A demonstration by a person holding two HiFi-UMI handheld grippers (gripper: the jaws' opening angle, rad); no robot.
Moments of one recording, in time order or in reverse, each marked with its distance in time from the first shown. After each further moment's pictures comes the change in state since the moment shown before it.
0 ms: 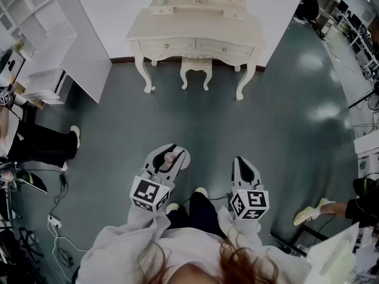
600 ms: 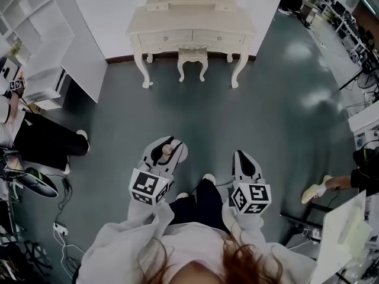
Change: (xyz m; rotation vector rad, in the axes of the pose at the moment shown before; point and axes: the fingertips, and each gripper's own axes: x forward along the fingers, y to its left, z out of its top) left arm -0.106 0.007 -0.019 0.033 -0.009 -0.054; right arm -0.072 0.091 -0.035 0.030 -0.037 -0.075
